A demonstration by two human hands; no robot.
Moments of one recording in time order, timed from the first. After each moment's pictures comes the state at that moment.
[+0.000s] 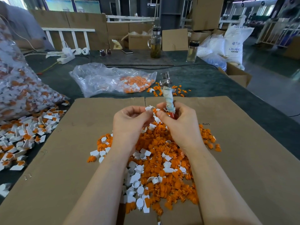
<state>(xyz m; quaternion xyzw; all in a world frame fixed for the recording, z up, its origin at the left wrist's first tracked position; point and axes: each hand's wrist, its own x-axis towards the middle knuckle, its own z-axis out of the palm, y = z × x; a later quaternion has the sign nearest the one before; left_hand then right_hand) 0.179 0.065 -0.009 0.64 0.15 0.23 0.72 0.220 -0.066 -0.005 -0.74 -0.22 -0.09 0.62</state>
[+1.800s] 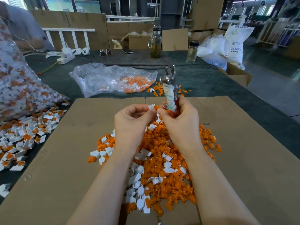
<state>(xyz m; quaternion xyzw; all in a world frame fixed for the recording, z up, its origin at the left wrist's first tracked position) 0.175 0.056 -0.006 0.62 0.11 0.27 0.73 0.217 -0.058 -0.003 -0.77 -0.17 -0.16 0.59</state>
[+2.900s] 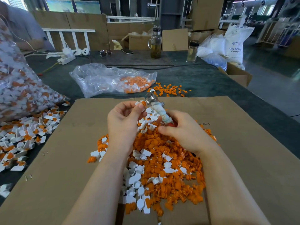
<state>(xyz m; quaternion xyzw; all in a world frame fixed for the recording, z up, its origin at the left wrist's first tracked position) 0.177 0.069 -0.006 0.59 0.10 0.31 0.74 0.218 -0.085 0.009 -0.84 -0.28 0.08 0.45</state>
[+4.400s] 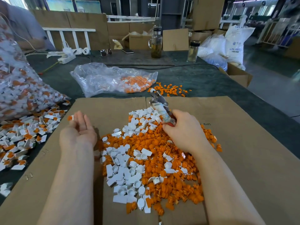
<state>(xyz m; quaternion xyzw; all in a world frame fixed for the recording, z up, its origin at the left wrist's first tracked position) 0.153 0.154 -0.005 0.00 0.29 0.38 0.88 0.232 -0.078 -0.013 -0.92 -0.22 -0.07 0.31</state>
